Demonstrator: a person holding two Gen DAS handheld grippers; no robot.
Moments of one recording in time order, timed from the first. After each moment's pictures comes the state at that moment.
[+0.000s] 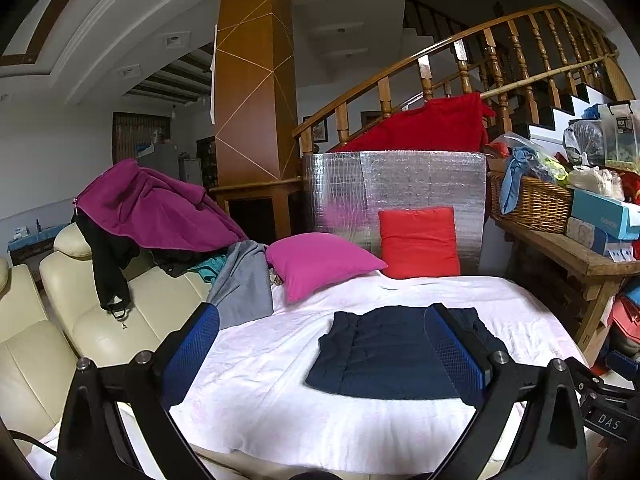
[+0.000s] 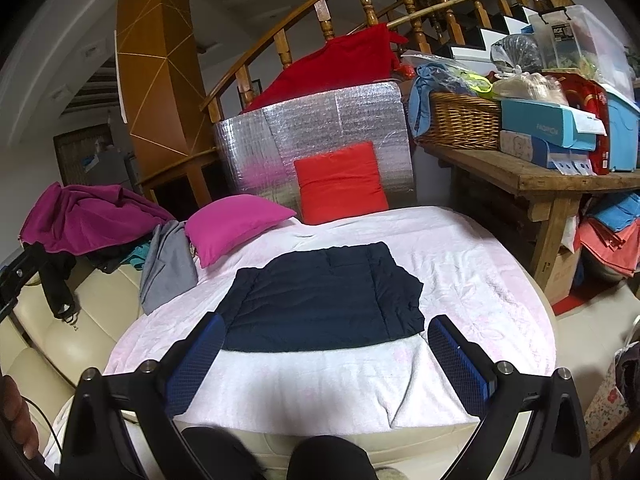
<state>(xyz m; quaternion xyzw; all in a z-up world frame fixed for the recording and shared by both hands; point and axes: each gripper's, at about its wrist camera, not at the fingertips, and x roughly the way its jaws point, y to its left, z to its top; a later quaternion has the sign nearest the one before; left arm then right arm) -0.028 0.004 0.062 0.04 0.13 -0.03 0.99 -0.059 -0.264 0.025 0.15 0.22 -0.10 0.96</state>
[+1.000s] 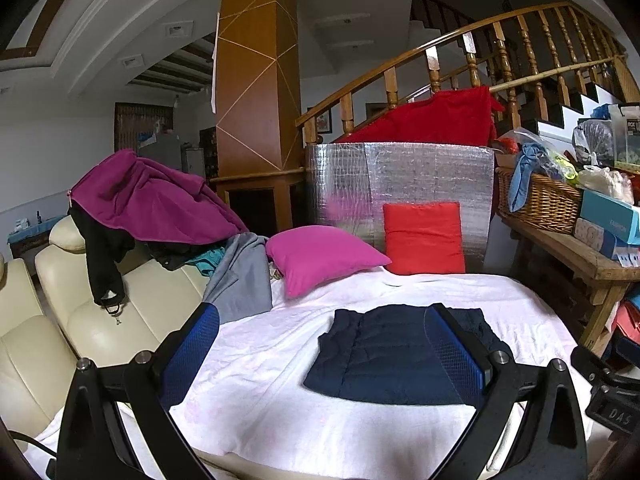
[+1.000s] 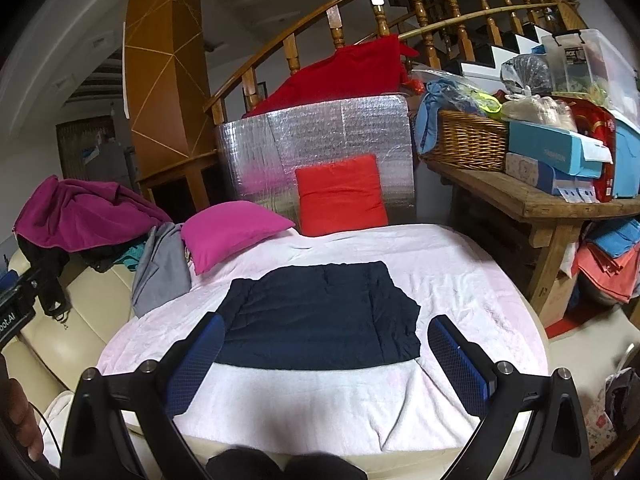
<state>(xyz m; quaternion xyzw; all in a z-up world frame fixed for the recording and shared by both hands) 0.006 -0.003 0.061 0.03 0.15 -0.03 0.99 -0.026 -0.263 0.044 0.11 0.22 -0.10 0.96</state>
